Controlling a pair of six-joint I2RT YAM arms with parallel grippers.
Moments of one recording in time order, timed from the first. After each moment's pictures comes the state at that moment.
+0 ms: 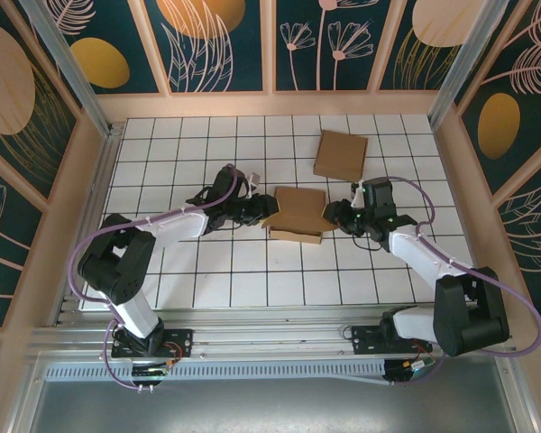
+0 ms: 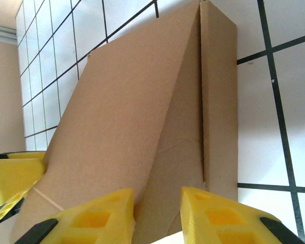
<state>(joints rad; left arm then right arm) -0.59 1.72 0.98 0.05 0.52 -0.94 0.27 1.27 0.67 -0.19 -0.46 0.72</state>
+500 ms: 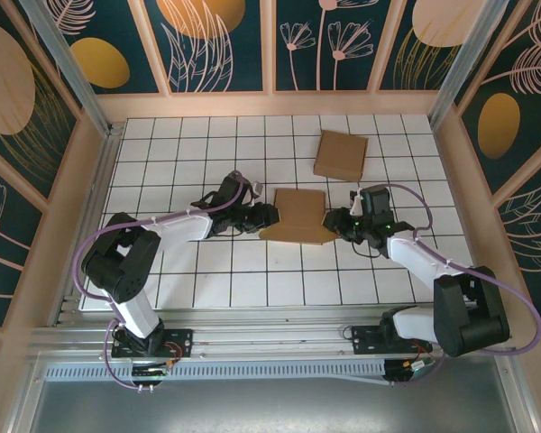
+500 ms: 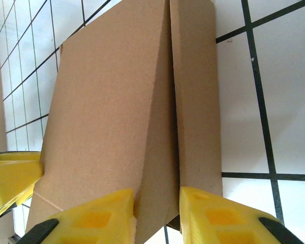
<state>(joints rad) -0.61 1.73 0.96 -0.01 0.47 -0.87 0.28 1.27 0.60 -0.14 -0.43 0.70</state>
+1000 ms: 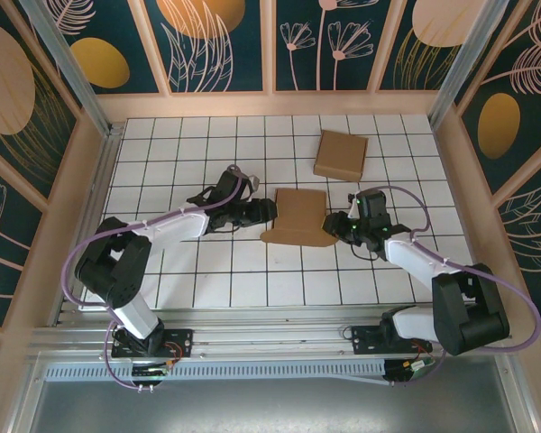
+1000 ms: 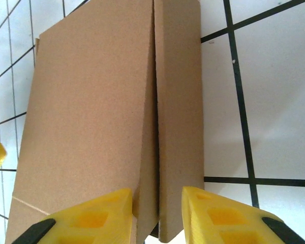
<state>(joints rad) -0.62 1.68 1.02 -0.14 0.33 -0.75 0.31 1.29 0.58 -0.12 -0.34 0.65</state>
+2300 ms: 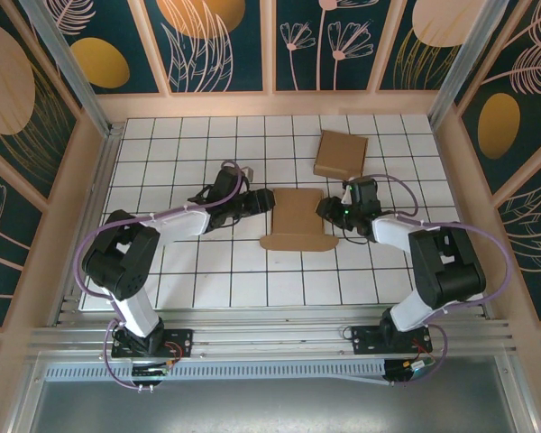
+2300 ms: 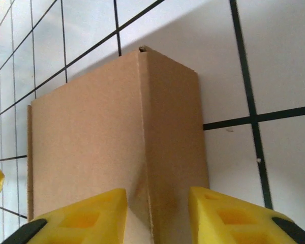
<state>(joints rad) -0.57 1.75 0.99 0.08 0.26 -0.77 0.28 1.57 0.69 0.12 -0.38 0.69</state>
